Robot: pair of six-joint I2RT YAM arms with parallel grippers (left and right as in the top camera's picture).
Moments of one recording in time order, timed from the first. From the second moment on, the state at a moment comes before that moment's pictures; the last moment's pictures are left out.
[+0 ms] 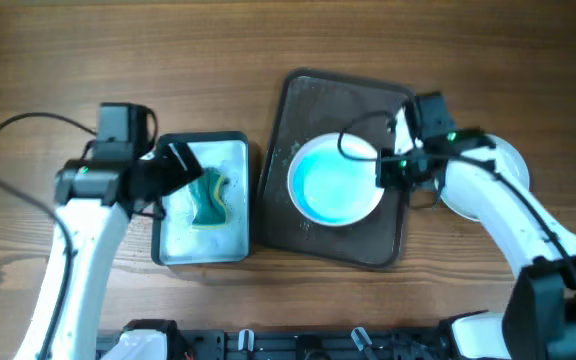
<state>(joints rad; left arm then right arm) -0.03 1.26 1.06 -0.99 0.05 -0.57 0.22 1.57 1.07 -0.83 -0.21 0.28</state>
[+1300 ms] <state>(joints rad) 0.27 1.11 1.06 -1.07 -0.02 -0.65 1.12 1.78 1.54 -0.74 0.89 0.28</state>
